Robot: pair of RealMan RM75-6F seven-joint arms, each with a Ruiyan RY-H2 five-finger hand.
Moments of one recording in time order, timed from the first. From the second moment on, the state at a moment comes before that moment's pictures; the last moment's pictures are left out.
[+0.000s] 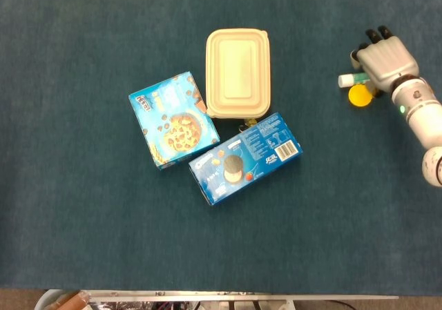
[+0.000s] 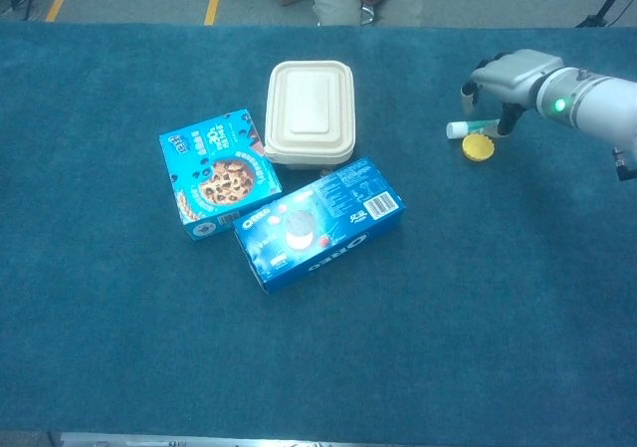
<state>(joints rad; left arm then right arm) -0.03 -1.07 -0.03 -1.61 1.49 1.52 0.03 0.99 -1.44 -0.06 -1.25 -0.63 0.66 -0.60</state>
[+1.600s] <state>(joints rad) 0.00 -1.04 -0.01 -1.64 1.51 1.56 0.03 1.01 -1.27 0.03 -1.70 -1.00 0.80 -0.65</state>
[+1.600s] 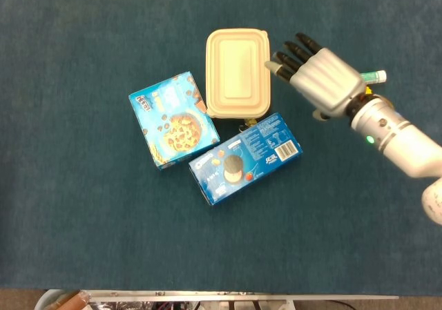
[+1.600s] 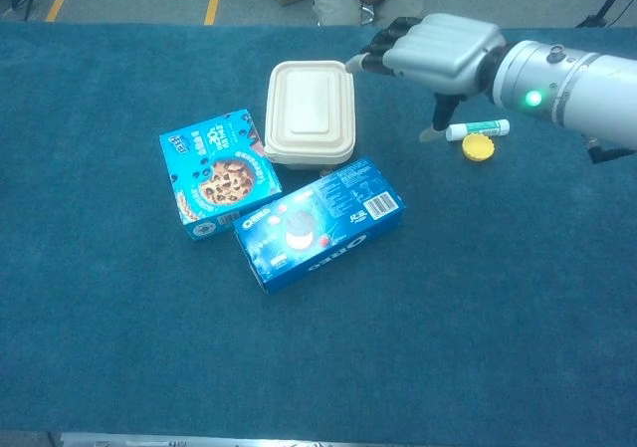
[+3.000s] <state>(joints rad) 0.02 -1.02 -0.01 -1.63 1.50 1.56 -0.01 1.06 -1.63 0.03 -1.38 -0.96 0.91 -0.90</state>
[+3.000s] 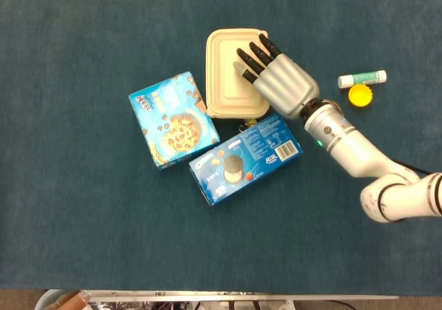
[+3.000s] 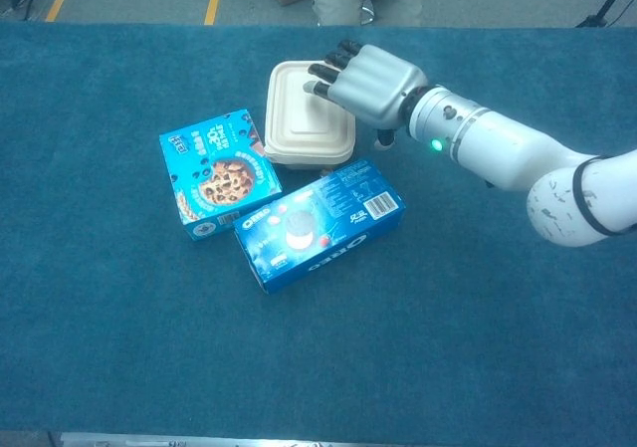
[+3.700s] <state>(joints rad) 0.01 -1.00 -0.01 -1.63 1.49 1.52 -0.07 1.03 -1.81 0.05 -1.17 -1.08 0.97 -0.87</state>
